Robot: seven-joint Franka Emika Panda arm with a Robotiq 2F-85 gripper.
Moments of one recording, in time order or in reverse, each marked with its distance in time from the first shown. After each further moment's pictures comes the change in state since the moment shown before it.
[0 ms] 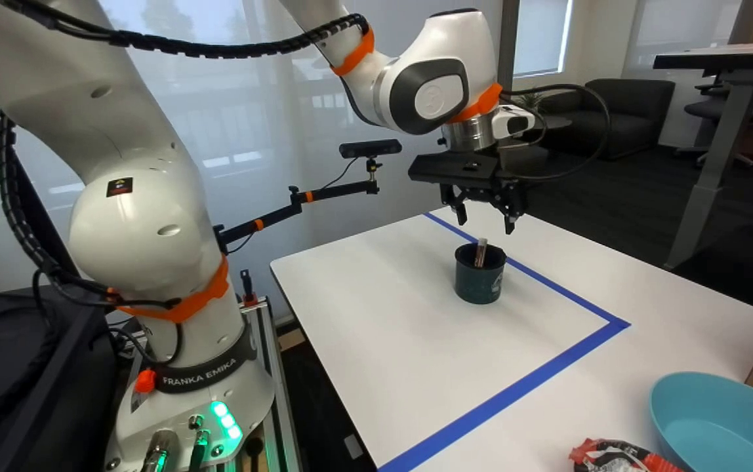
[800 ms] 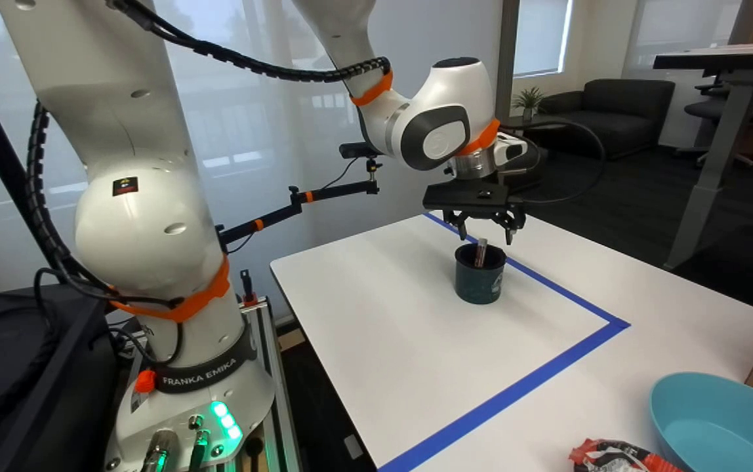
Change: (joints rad) arm 0.038 0.220 0.037 0.060 0.086 0.201 -0.188
